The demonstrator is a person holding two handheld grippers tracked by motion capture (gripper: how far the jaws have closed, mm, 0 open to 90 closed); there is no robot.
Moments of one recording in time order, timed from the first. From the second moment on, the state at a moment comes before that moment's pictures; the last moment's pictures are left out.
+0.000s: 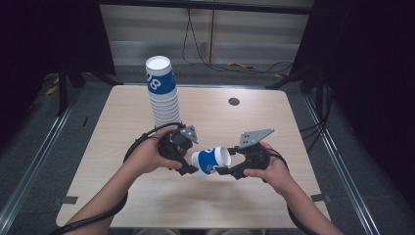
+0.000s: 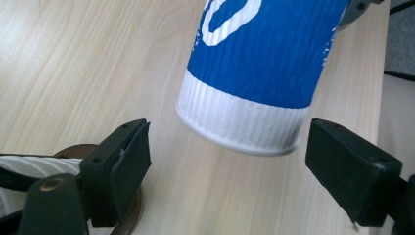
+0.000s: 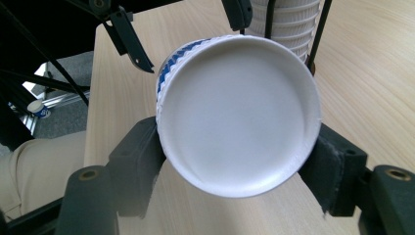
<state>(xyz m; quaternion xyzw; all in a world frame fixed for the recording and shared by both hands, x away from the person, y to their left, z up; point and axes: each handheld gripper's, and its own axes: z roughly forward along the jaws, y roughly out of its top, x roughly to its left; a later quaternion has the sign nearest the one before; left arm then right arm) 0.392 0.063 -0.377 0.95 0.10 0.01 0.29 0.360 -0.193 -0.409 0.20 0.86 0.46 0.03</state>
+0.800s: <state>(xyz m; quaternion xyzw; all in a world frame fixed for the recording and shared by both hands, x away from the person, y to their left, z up) 0.389 0.070 -0.395 0.93 0.13 -0.01 0.33 0.362 -0.210 -0.405 0.22 0.85 0.47 0.03</state>
